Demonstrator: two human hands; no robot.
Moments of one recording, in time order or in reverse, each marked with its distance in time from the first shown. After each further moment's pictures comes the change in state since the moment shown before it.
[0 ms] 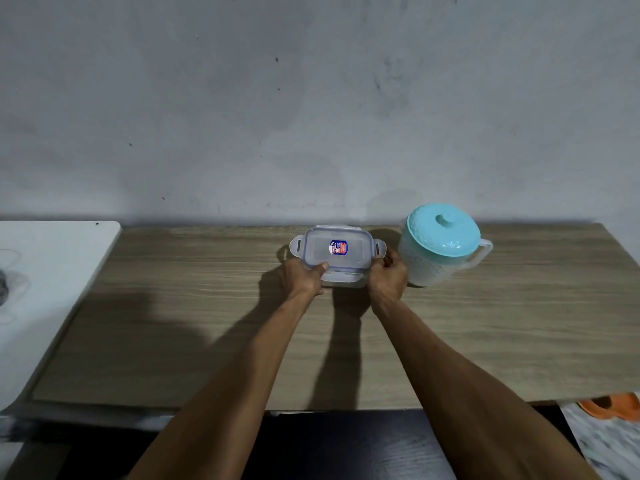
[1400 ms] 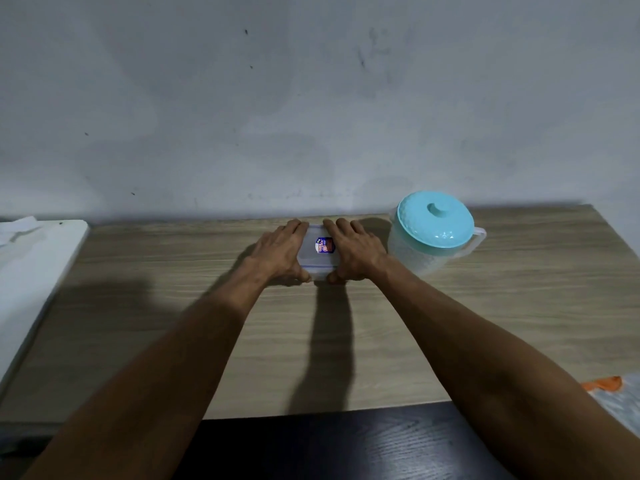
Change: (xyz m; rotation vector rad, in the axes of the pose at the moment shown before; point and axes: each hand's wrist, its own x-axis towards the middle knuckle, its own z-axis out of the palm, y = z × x) left_hand 0.040 0.037 -0.029 1.241 -0.335 0.742; right_hand 0.036 -0.035 0.008 -1.317 -0.726 -0.817
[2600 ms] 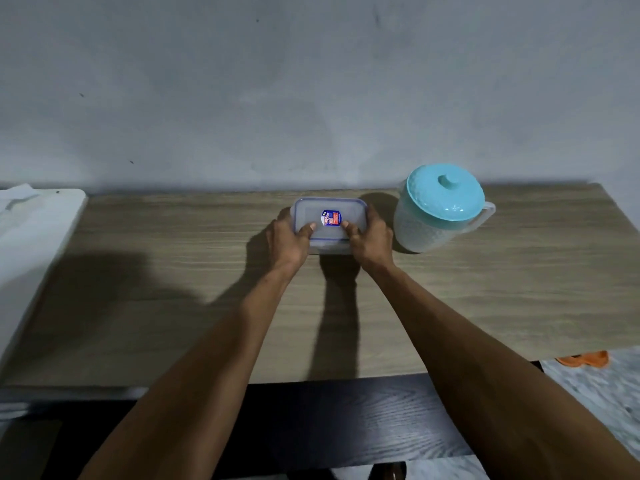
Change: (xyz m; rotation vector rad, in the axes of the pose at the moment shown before) left_hand -0.027 0.032 0.026 -0.788 0.350 -0.545; right_hand -0.029 -0.021 0.032 0.873 0.487 0.459
